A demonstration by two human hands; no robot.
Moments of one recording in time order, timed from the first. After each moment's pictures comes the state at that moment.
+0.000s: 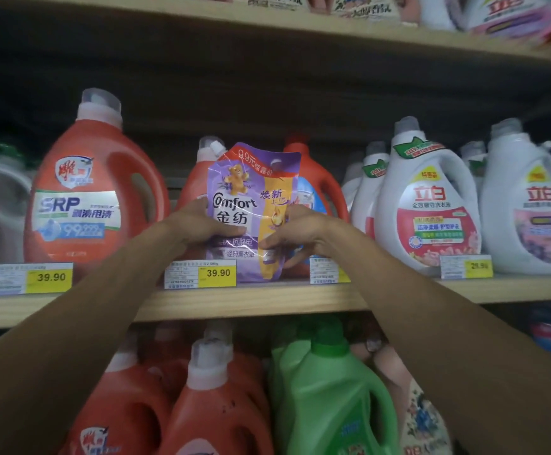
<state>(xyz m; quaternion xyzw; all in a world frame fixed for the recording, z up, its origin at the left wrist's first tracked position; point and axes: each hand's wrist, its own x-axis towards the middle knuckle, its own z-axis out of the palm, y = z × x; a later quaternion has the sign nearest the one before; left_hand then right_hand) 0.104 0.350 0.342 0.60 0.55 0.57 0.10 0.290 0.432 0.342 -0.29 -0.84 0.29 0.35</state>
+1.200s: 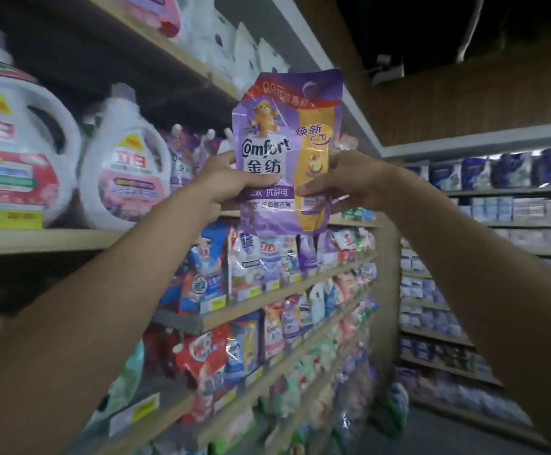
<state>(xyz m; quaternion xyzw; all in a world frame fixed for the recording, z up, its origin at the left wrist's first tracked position) 0.734 0.401 0.319 0.71 0.18 0.53 0.42 0.930 0.295 0.341 -0.59 -0.63 0.11 0.48</state>
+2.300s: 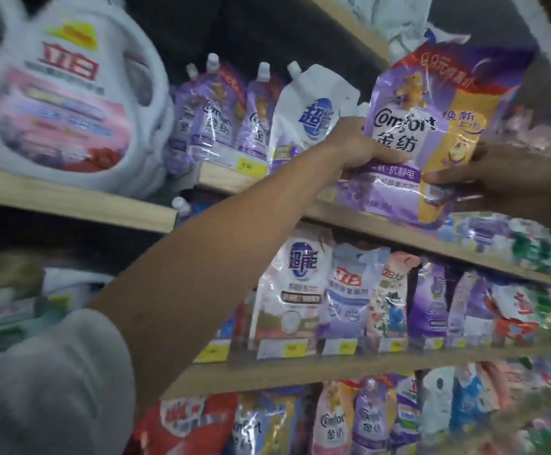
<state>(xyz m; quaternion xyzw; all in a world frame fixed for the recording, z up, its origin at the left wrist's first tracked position) 0.966 0.666 0.371 0.72 0.25 0.59 0.26 1.188 0.635 0.383 -0.47 -0.72 0.16 0.48</state>
